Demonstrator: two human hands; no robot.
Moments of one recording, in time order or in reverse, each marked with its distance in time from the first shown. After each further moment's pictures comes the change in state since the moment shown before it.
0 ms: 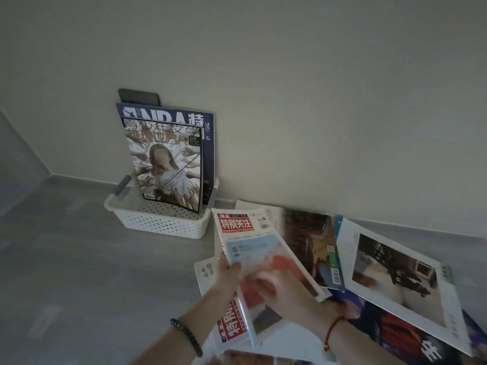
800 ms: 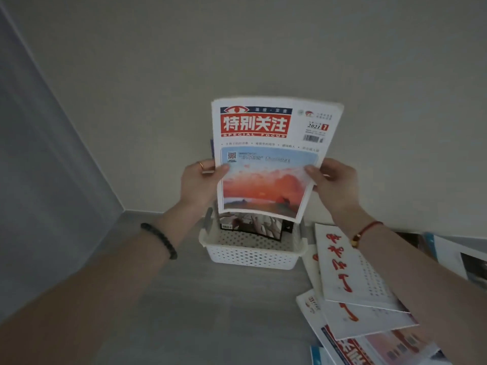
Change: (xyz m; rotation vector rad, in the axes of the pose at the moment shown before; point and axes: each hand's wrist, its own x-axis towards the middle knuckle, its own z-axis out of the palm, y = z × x) left_hand 0.050 0.227 -0.231 0.201 0.190 0.744; right_hand 0.193 -0.176 -0.065 0.575 0.865 0.101
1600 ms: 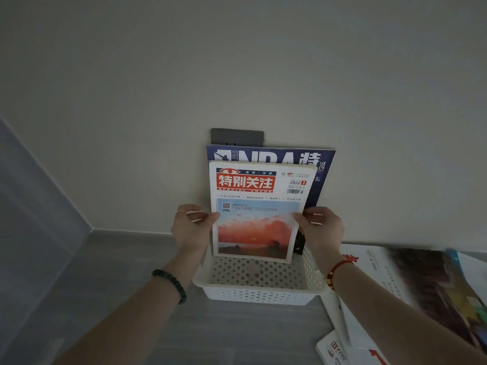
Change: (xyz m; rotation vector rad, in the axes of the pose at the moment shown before) left_hand 0.065 -0.132 0.017 0.071 0.199 -0.252; right_hand 0.026 0.116 0.074 -0.160 0.220 0.319
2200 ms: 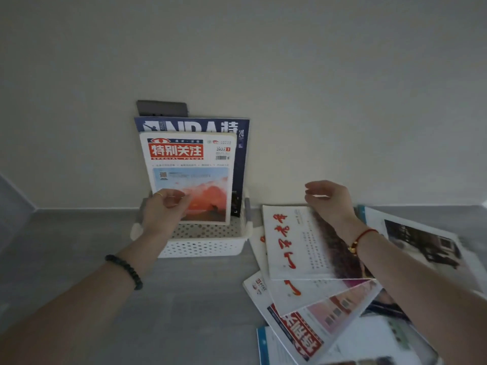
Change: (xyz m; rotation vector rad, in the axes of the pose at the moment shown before) left_hand -0.095 0.021 0.018 0.011 -0.232 0.083; right_hand 0.007 0.005 -0.182 -0.185 -0.160 -0.108
